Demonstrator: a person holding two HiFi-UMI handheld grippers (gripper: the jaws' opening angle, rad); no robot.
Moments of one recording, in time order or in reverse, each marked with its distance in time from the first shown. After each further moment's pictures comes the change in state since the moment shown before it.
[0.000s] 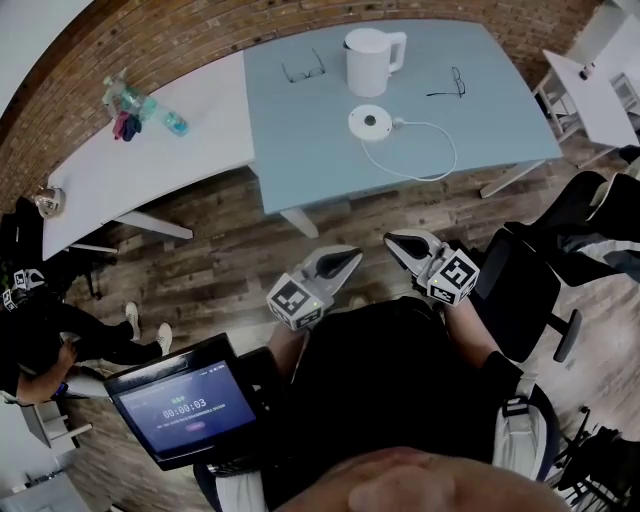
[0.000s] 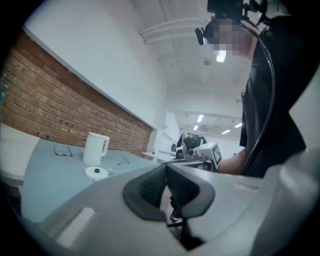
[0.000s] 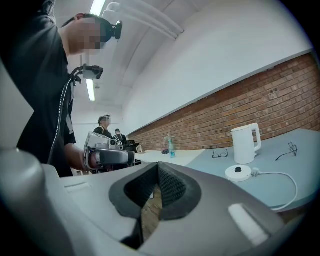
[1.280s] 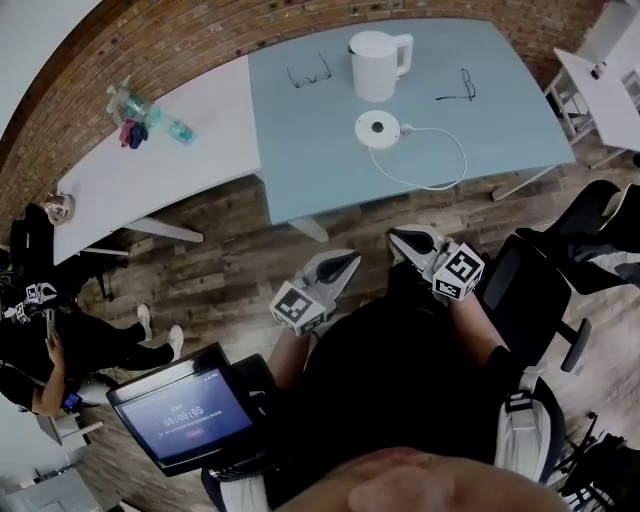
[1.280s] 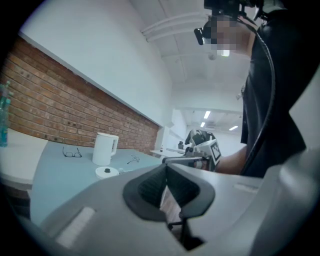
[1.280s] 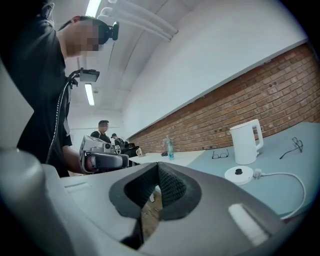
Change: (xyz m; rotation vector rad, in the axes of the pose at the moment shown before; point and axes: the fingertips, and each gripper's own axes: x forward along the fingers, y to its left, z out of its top) left arm 0.004 0.034 -0.012 0.005 0.039 0.090; right arm 0.016 -0.041 0.001 0.038 -0.029 0.023
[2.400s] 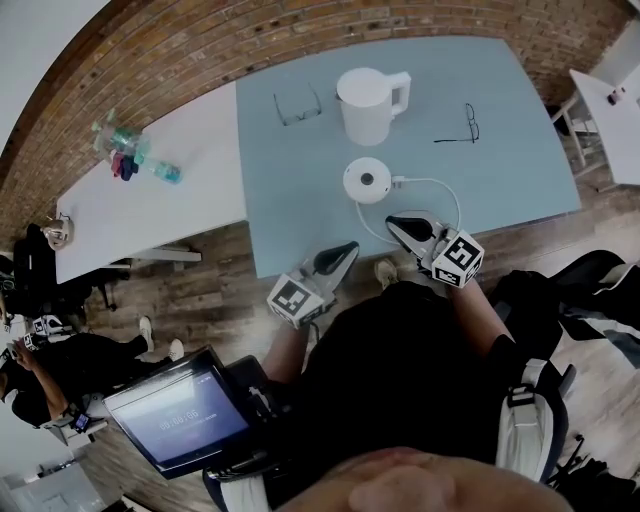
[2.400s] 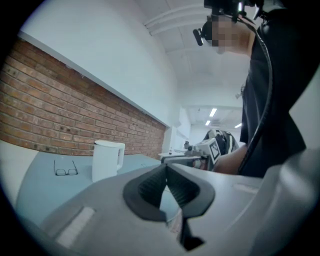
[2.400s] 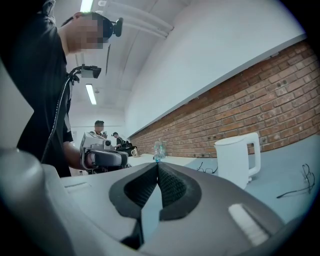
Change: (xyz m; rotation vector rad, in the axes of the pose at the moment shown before) left arm 0.142 0.129 0.057 0.041 -0.001 0.056; right arm 0.045 -0.187 0.062 -0.044 0.011 0.061
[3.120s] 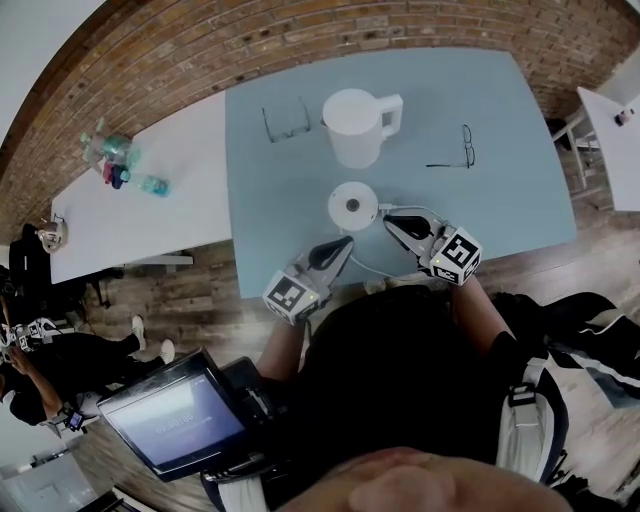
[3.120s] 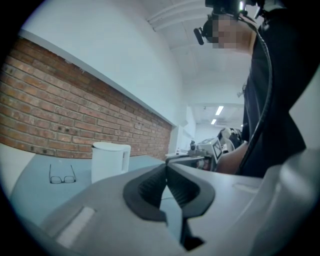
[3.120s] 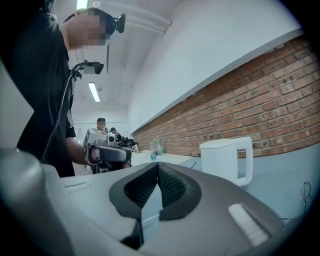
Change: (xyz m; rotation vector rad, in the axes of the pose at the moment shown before) left arm 0.079 0.057 0.006 0.007 -0.015 0.064; right arm -0.001 -0.091 0.010 -0.024 0.052 0.060
